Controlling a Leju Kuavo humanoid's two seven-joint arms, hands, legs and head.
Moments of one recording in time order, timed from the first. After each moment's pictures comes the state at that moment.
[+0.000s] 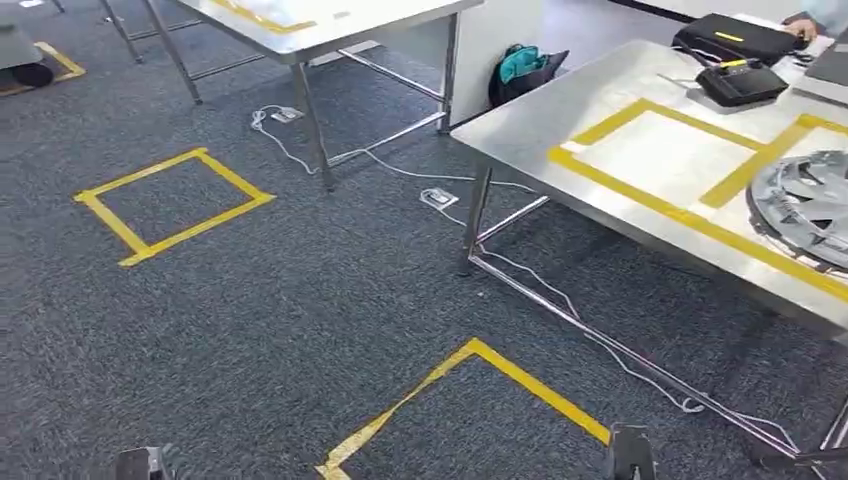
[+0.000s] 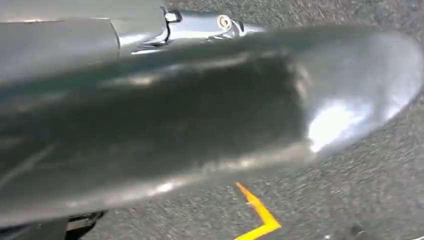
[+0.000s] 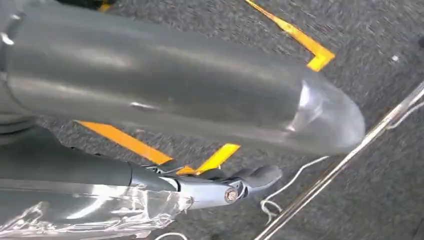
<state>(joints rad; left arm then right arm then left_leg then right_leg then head) -0.03 -0.15 0.61 -0.31 -0.03 0.04 -0.66 -0.07 0.16 -0.22 -0.30 0.15 -0.45 -0.56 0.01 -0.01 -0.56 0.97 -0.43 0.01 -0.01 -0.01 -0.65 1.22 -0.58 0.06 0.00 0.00</state>
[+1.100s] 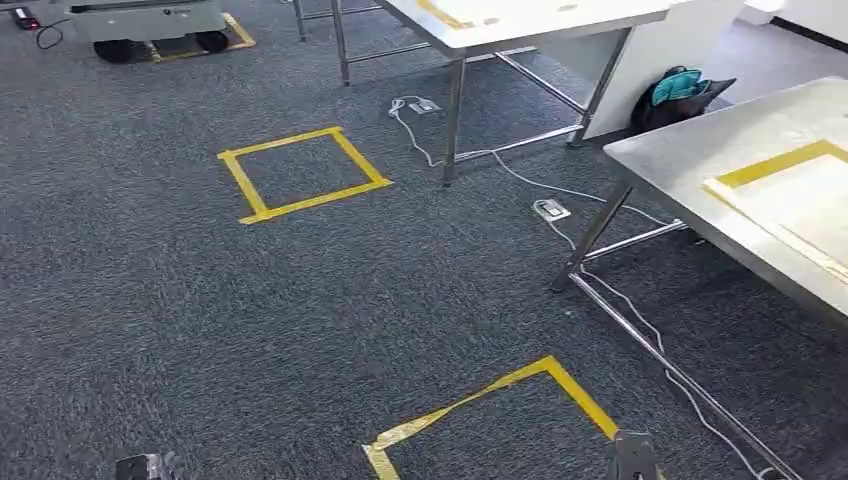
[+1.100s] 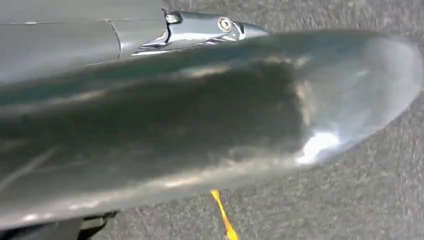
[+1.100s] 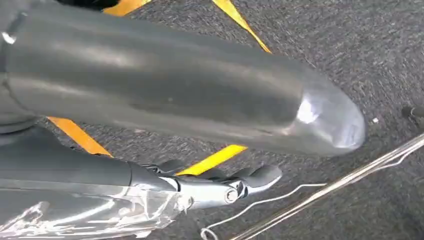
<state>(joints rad) -0.02 -0.17 0.73 -0.31 -0.11 0.02 -0.65 -0.06 0.16 -0.27 -0.30 0.20 -0.47 -0.58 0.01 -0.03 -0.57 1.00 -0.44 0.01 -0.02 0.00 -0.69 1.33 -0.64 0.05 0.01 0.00</state>
